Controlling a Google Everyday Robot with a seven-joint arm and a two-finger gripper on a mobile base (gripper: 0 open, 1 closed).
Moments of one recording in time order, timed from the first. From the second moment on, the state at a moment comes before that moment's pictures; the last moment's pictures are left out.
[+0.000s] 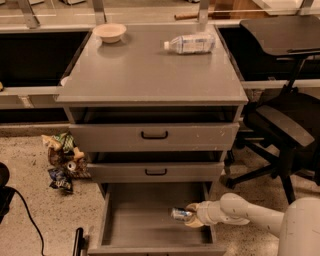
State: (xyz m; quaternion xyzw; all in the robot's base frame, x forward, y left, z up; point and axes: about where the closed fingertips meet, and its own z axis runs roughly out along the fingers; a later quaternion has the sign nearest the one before) arm 0.543 -0.146 0.229 -0.61 0.71 0.16 0.30
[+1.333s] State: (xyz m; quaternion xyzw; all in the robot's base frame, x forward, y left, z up) arm 0.489 -0.130 0.448 -0.75 0.58 0.08 0.32
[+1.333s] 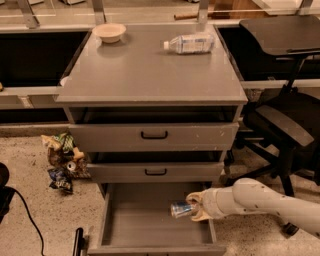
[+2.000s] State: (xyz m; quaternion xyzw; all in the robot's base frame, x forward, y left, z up) arm 0.488 -0.130 0.468 -0.74 0.56 0.08 0.35
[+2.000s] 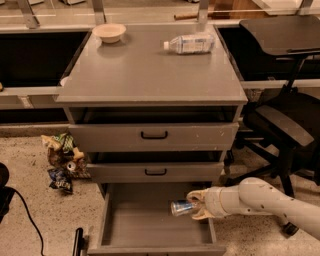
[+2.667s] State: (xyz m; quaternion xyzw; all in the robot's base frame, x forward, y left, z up) arm 0.482 -0.124 0.611 -0.78 0.49 0.06 0.37
